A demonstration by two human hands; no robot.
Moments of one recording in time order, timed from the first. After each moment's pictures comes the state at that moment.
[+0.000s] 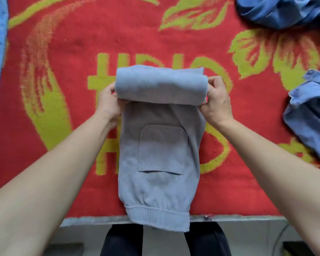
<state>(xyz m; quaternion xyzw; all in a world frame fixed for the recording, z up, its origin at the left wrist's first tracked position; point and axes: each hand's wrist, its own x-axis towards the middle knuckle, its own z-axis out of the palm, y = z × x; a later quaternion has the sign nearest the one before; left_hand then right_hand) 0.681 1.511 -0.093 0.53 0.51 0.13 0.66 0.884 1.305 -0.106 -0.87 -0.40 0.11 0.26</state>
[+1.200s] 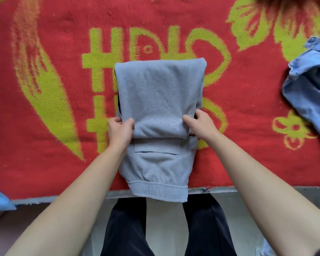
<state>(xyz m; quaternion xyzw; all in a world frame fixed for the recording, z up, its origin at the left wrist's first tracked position) 0.603 1.395 -0.098 0.48 0.69 0.02 0.54 0.780 1.236 -0.106 -0.84 -0.04 0.48 0.27</state>
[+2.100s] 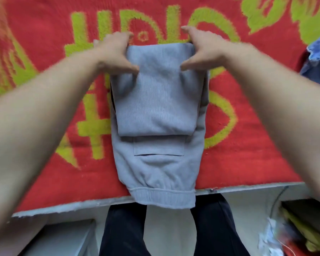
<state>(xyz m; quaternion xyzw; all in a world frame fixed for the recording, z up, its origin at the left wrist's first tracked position) 0.738 1.550 -0.099 0.89 0.27 -0.26 0.25 0.917 1.362 -0.094 -0.84 -0.42 0.35 -0.01</state>
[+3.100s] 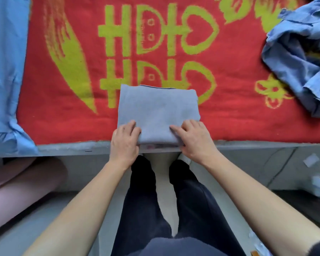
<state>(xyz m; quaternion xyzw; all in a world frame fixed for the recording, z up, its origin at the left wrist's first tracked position) 0.449 1.272 -0.003 0.94 0.29 -0.09 0.16 0.641 1.109 0.015 -0.80 -0.56 0.18 0.06</state>
